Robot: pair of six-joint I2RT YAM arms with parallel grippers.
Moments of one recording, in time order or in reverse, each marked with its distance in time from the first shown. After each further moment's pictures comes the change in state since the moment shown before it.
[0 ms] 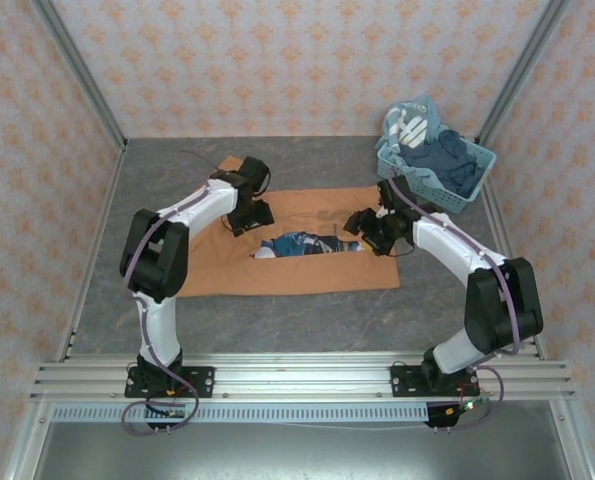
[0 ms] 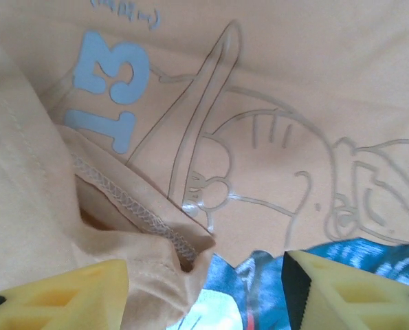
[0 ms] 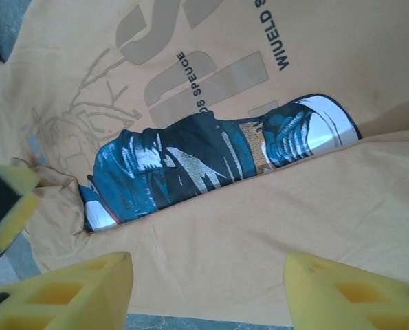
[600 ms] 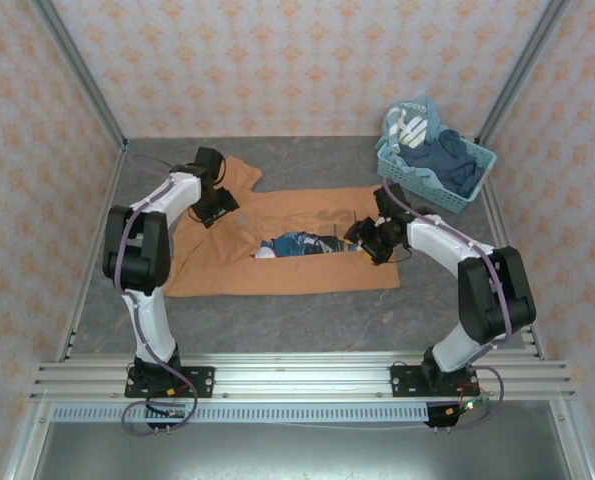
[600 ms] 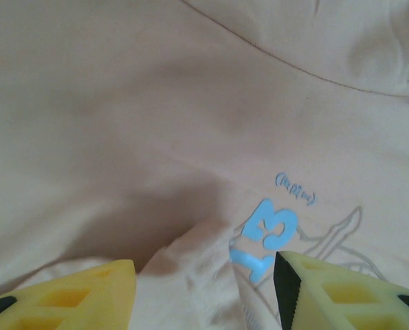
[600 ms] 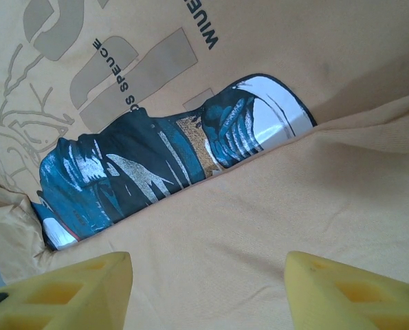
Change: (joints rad) left arm 0.241 0.053 0.001 0.060 0.057 -0.016; right arm 0.000 0.066 -0.043 0.023 0.006 0.057
